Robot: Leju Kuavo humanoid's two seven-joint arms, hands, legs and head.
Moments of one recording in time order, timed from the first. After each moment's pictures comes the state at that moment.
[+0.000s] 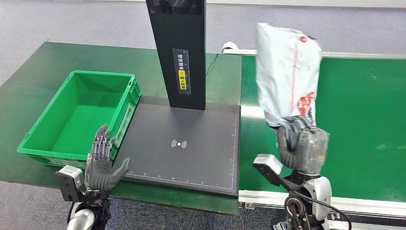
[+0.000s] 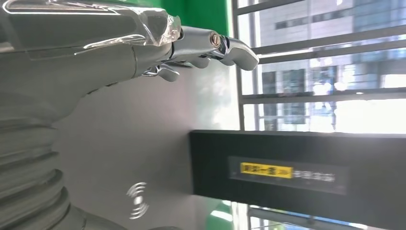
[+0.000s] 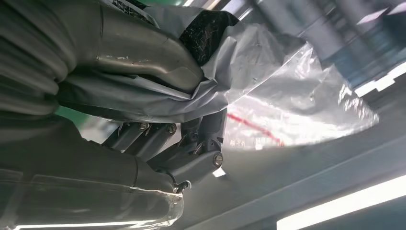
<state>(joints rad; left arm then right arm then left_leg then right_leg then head) 0.02 -0.15 0.01 -1.43 -0.04 -0.06 -0.50 -0.14 0.01 0.16 -1.44 1.00 -0.49 -0.36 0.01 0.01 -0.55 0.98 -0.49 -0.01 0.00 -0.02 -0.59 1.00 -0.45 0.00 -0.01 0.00</state>
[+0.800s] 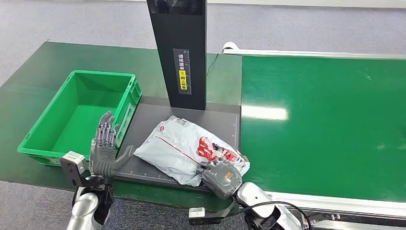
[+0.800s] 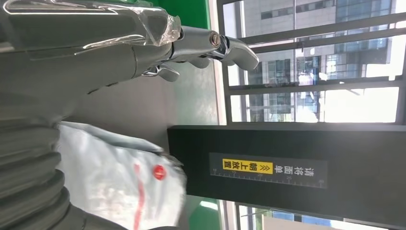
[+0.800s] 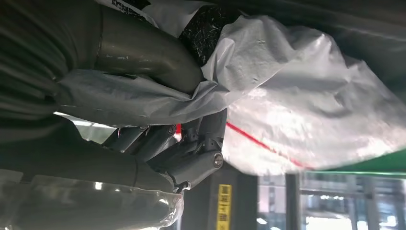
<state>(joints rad) -0.10 -0.11 -0.01 -1.33 -0.01 -0.07 -0.53 -0.33 -0.15 0.81 -1.07 1.17 -0.21 -0.23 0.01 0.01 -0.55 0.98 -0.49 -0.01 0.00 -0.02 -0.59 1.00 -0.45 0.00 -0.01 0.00</state>
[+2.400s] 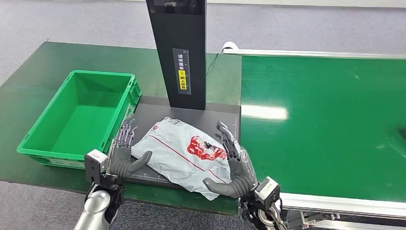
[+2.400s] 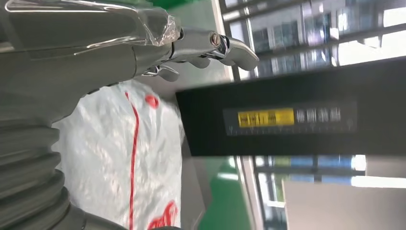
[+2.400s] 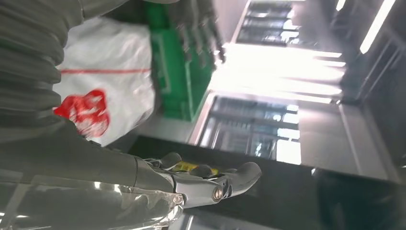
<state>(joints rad) -0.14 -0.08 -0.14 -1.24 -0.08 -0.08 -0.53 -0.16 0.00 0.49 -1.26 0.00 0.18 -0.68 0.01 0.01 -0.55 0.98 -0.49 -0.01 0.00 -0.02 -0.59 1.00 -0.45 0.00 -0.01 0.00</state>
